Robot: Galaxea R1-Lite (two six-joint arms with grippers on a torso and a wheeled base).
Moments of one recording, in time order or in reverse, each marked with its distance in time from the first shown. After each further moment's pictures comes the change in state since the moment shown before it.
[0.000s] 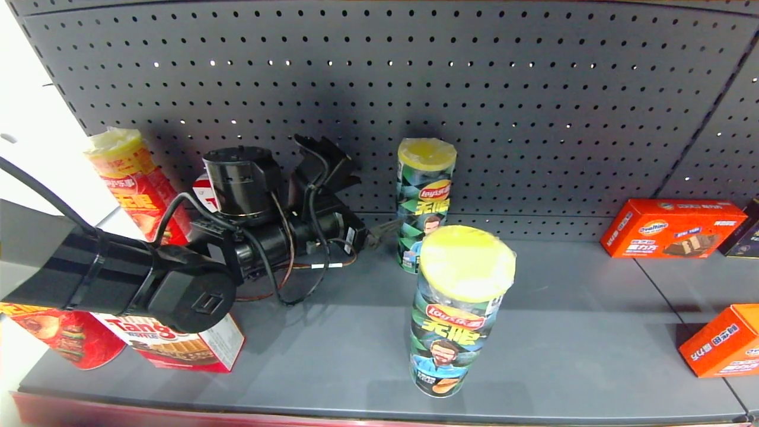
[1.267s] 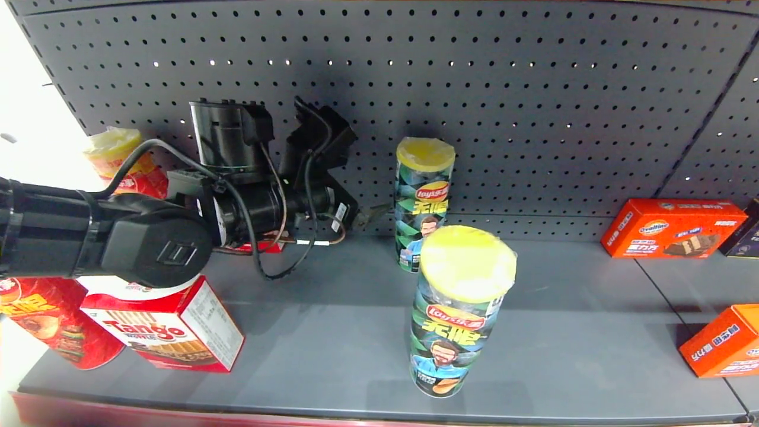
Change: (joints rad) left arm 0.003 -0.073 -0.189 0.371 0.094 0.114; right arm 0.000 0.000 0.000 0.000 0.000 0.000
